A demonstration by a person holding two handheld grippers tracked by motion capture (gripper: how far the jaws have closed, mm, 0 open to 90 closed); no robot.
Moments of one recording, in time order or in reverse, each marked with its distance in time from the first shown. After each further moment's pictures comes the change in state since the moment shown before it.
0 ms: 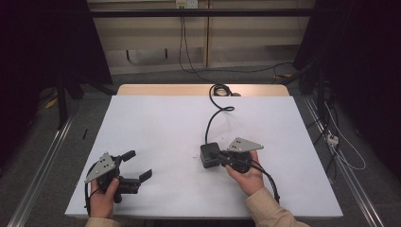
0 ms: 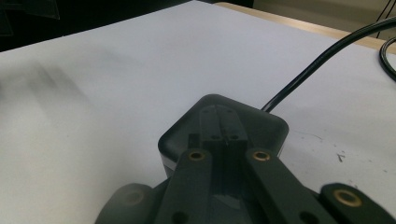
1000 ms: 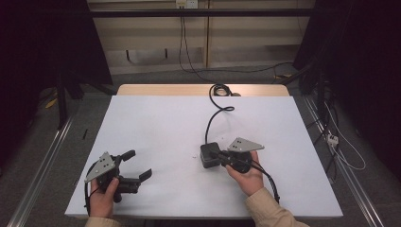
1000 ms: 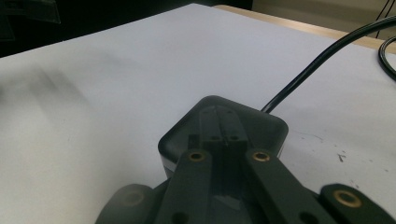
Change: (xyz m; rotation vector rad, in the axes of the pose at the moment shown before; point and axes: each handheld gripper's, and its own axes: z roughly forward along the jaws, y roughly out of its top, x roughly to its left) left arm 0.001 0.001 0.000 0.001 0.002 0.002; right arm 0.000 -0.001 0.000 -0.012 0.000 0.016
